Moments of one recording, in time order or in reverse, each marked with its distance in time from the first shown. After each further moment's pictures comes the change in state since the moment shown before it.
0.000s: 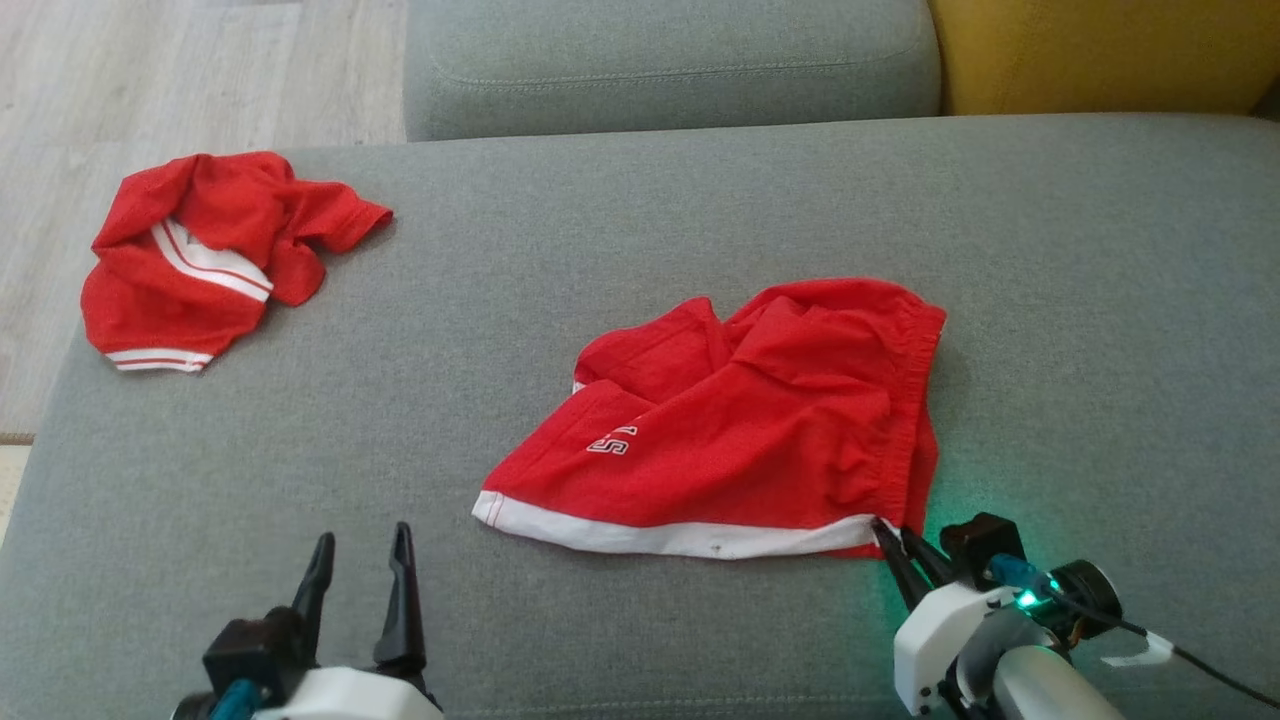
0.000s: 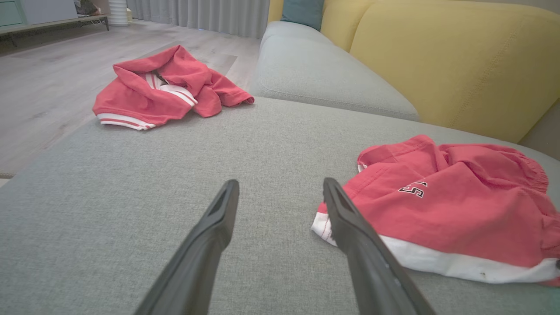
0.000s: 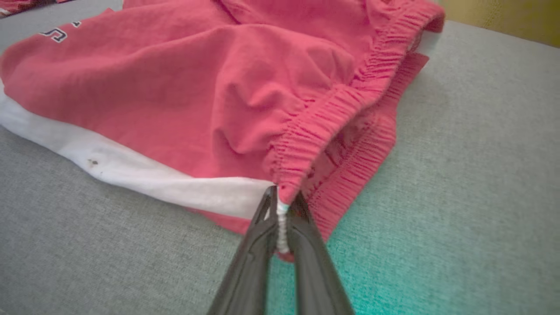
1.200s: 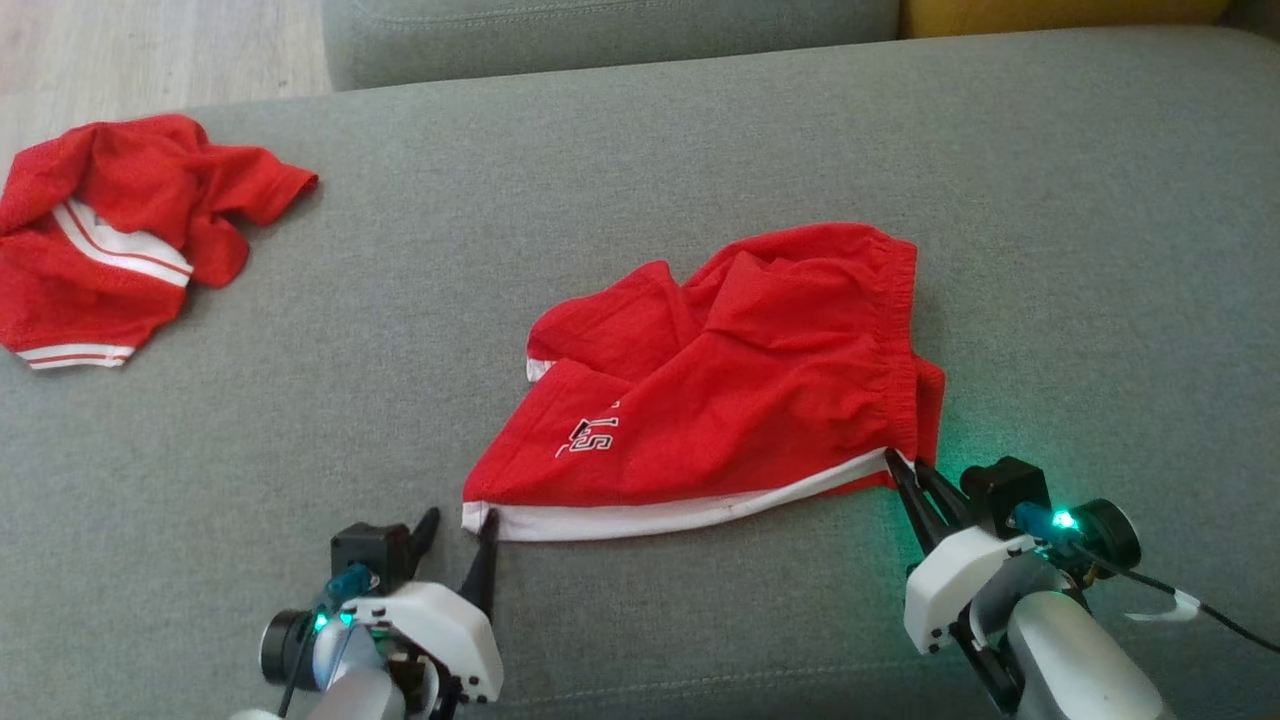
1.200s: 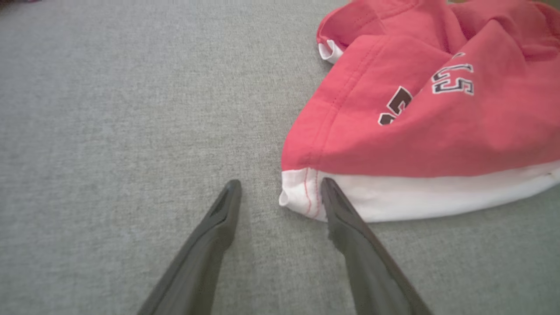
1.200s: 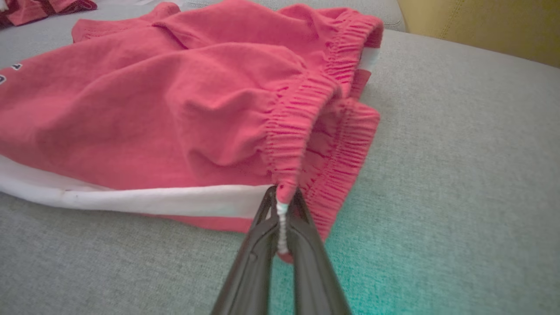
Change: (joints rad) left arm -0.334 -0.006 -0.183 0.523 -0.041 -0.080 0.035; right arm -0.039 -0.023 -0.028 -0.095 0.000 0.000 -0.006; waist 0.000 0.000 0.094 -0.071
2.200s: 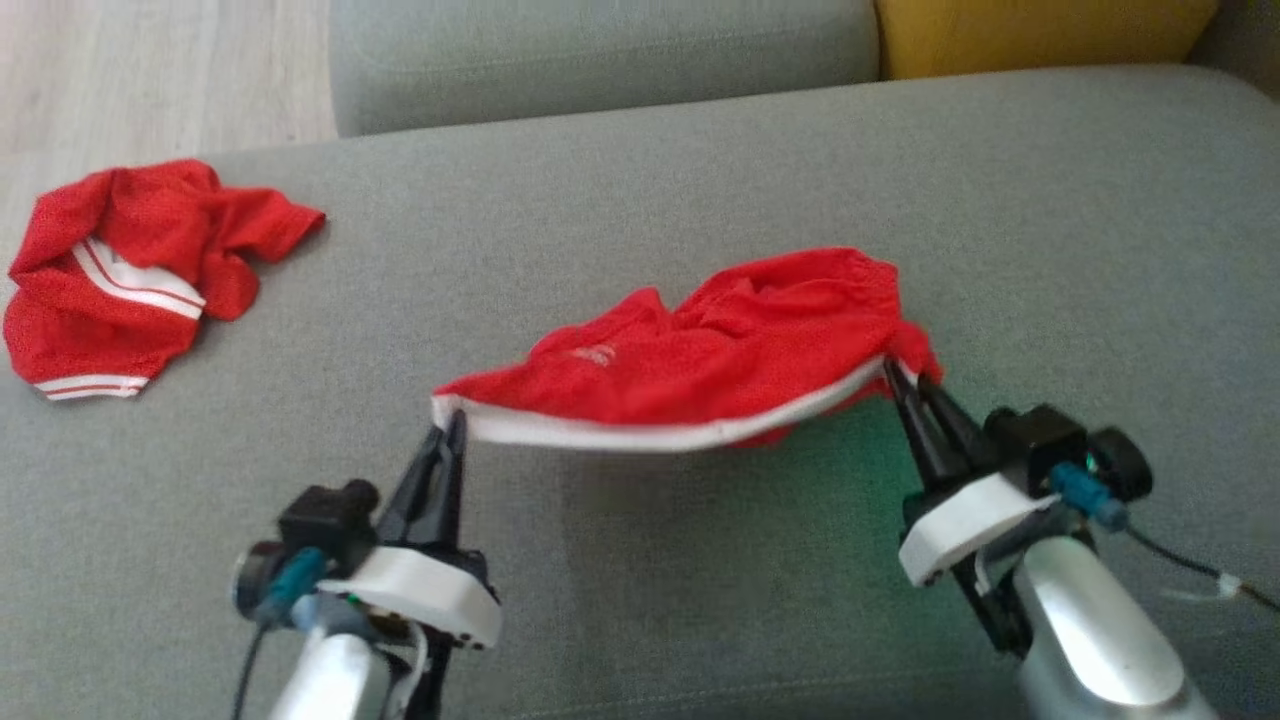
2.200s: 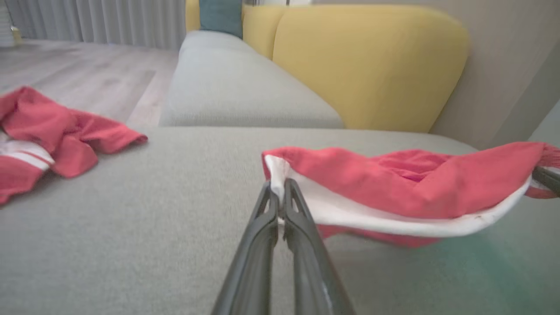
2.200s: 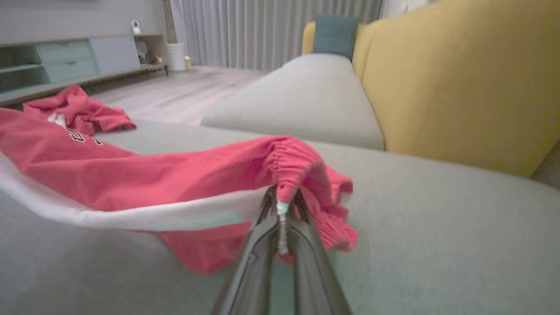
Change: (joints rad) left arm 0.068 0.026 0.015 -0.365 0.004 0.037 -0.034; right arm -0.004 -0.009 0.004 -0.182 0.045 0.000 -0.062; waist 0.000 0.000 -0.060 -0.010
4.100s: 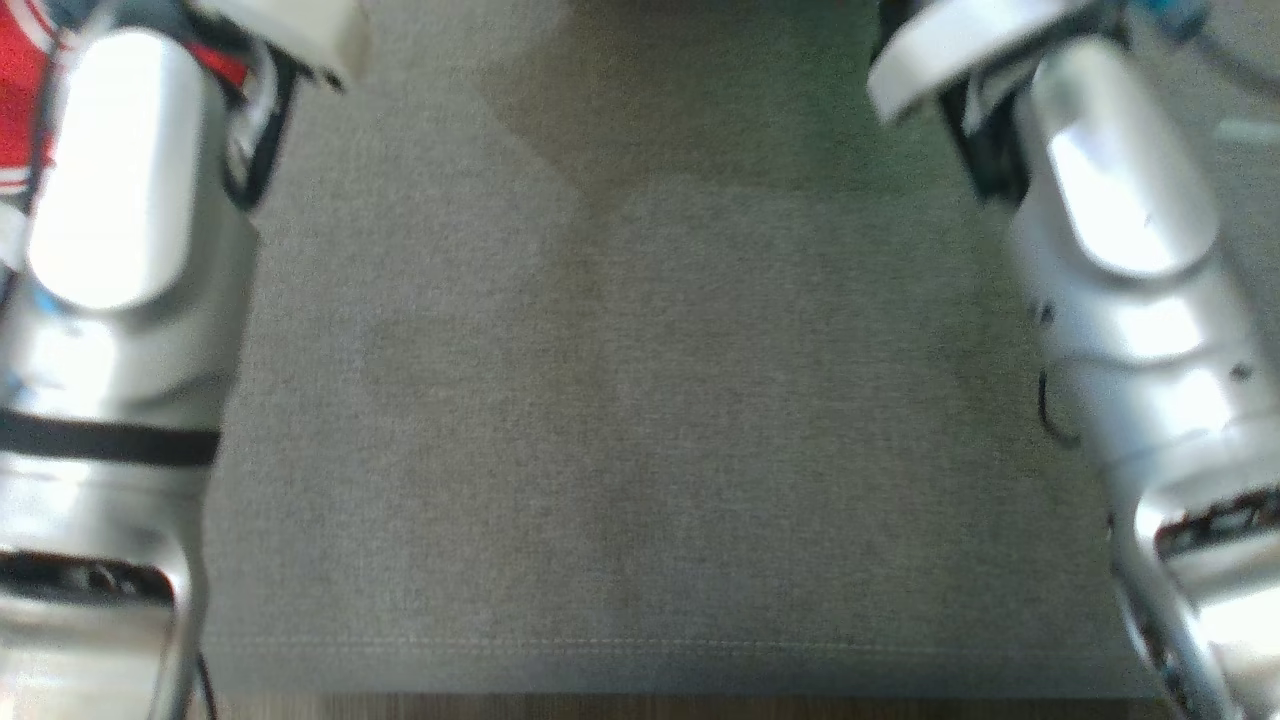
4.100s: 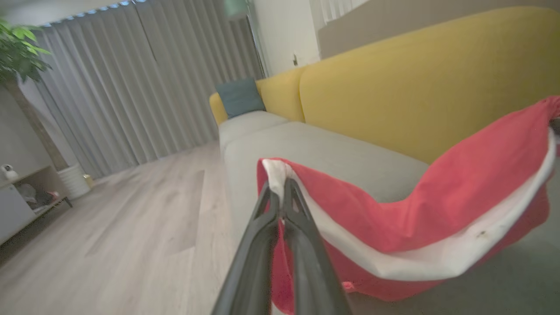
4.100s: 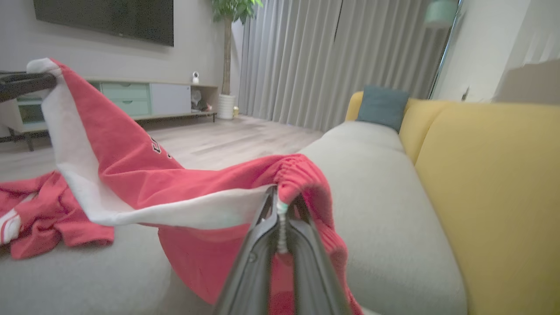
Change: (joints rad) left arm -0.937 0.114 -0.001 0.302 0.205 -0.120 -0.002; right arm -0.801 0.054 0.063 0.223 -0.014 0.000 -0.027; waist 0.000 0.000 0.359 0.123
